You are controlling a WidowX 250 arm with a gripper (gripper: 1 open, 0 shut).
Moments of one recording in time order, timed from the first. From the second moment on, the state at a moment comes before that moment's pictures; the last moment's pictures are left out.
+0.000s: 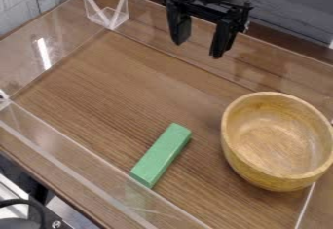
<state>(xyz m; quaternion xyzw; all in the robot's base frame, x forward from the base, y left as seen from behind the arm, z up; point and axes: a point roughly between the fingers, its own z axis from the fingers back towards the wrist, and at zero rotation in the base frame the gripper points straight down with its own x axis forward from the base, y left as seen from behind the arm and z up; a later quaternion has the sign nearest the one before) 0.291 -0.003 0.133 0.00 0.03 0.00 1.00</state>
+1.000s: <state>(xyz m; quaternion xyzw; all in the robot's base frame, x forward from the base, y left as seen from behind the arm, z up) 0.233 -0.016 0.097 0.00 0.06 -0.02 1.00</state>
